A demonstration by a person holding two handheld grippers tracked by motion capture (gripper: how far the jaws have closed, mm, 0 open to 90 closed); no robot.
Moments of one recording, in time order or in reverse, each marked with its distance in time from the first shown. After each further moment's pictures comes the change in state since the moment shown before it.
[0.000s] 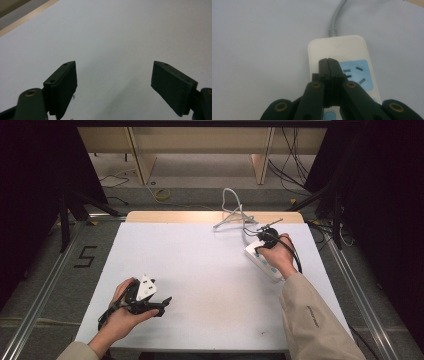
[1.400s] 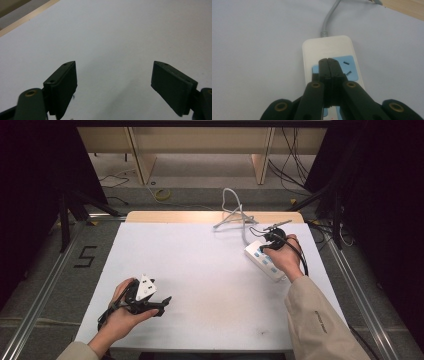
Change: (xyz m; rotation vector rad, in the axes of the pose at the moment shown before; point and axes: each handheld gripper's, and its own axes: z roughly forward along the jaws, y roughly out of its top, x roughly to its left) left arm 0.001 0.000 -0.001 0.001 0.002 -0.006; right arm -0.006 -0.011 -0.020 -0.070 -0.023 0.012
